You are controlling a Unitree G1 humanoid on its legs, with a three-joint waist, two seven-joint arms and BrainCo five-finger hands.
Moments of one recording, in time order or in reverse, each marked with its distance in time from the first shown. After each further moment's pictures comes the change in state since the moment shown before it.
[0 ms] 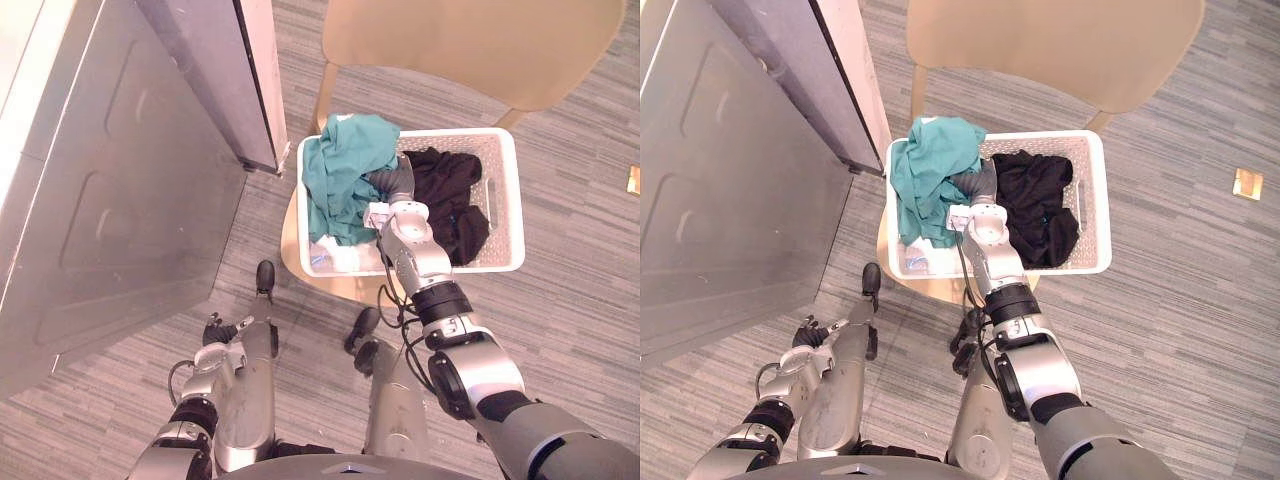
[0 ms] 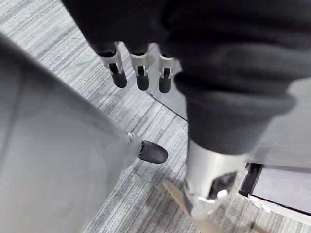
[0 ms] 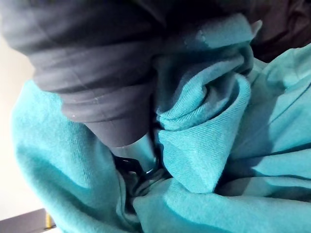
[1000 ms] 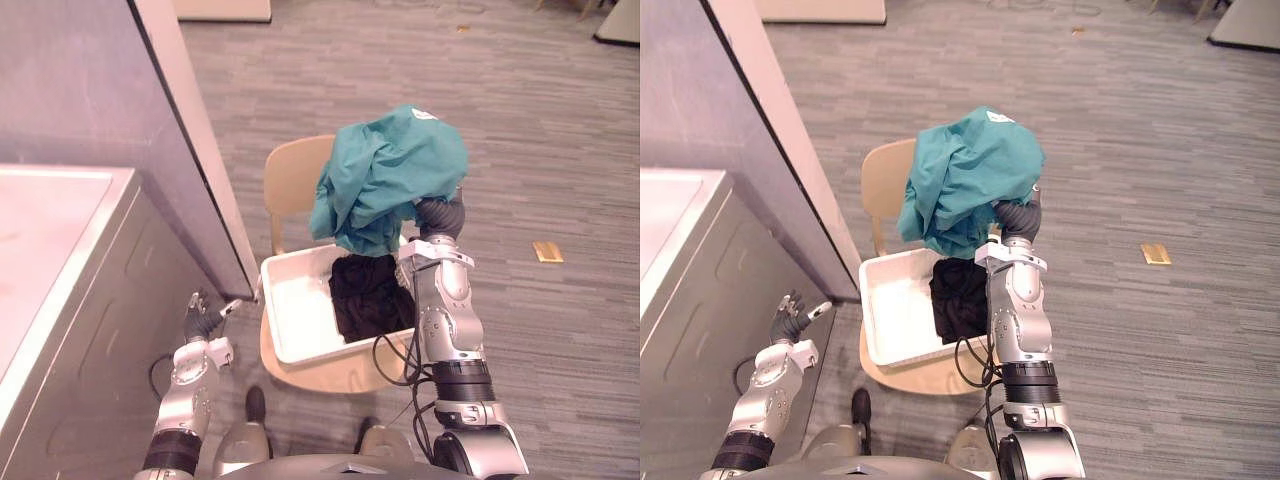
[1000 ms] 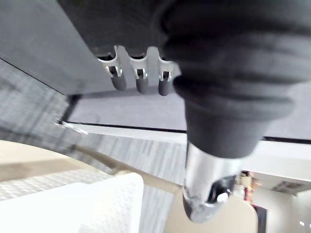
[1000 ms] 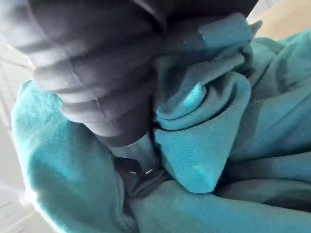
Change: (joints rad) left arm 0.223 0.005 0.004 -0.596 0.047 0.016 -0.043; right arm 0.423 0.073 -0.157 -0.542 0.082 -0.065 0.057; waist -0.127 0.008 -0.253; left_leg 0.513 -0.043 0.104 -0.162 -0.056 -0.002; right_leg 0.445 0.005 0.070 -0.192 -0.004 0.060
